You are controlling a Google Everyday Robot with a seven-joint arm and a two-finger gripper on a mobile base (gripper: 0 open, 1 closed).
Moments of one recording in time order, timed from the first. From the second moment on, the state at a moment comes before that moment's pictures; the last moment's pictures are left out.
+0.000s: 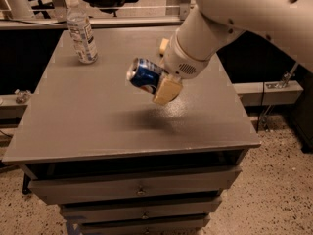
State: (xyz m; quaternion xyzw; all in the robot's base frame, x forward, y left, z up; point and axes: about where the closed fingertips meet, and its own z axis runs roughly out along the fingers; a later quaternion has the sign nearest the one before) arm 0.539 -0.022 0.893 -0.66 0.70 0.07 0.25
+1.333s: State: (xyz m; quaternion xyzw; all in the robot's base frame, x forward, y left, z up) arm 0.553 -0.114 0.827 -0.71 0.69 -0.16 0.00
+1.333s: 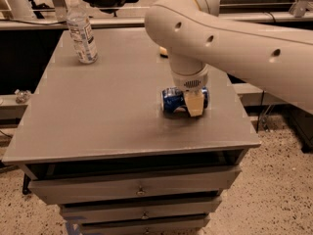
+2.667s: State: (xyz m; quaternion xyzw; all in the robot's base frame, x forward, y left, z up) arm 0.551 -0.118 0.824 -0.72 0.68 -0.16 -0.02
